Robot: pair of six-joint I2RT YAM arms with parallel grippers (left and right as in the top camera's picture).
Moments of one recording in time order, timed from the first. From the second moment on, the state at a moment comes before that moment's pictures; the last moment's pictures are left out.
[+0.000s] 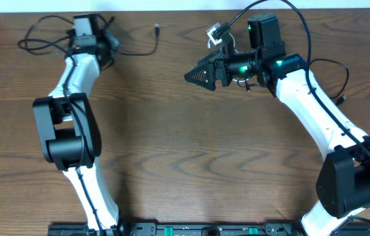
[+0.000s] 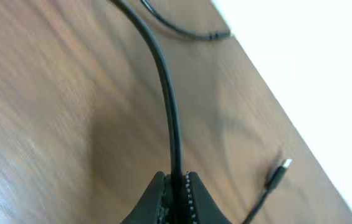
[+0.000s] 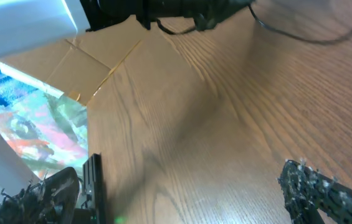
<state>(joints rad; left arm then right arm) 0.14 2.19 1.64 -0.21 0.05 -0.78 0.34 1.82 1.48 -0.37 -0.99 0.11</state>
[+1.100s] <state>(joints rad) 0.07 2.19 1.64 -0.50 0.10 -0.59 0.34 1.82 1.48 -0.35 -0.82 0.16</state>
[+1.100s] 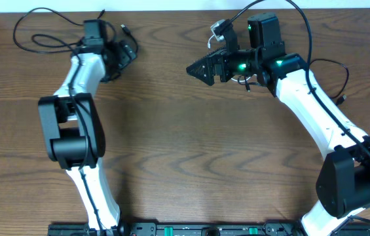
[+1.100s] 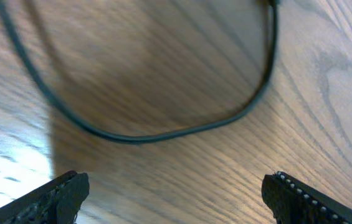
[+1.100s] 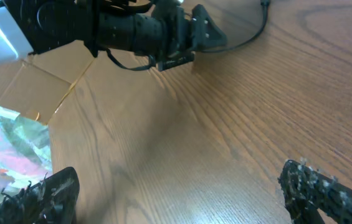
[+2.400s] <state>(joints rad) 0.14 2.31 1.64 0.01 0.11 -0.73 0.34 1.82 1.48 -0.44 -0.81 0.18</state>
